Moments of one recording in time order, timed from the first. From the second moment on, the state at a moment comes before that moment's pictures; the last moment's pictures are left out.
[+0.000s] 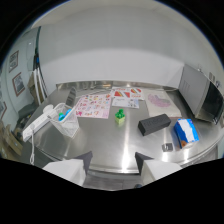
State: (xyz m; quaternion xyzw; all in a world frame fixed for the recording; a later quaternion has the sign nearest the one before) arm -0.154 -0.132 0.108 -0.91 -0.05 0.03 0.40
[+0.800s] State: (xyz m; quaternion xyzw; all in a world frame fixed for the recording) arm 0.048 -0.160 0.045 -0.93 -0.01 -0.05 0.36
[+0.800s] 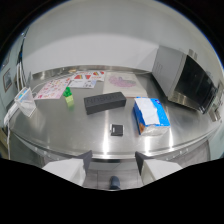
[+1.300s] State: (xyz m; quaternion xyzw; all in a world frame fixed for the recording) arm 0.056 -0.071 0.018 -0.93 -0.01 -0.03 0.36
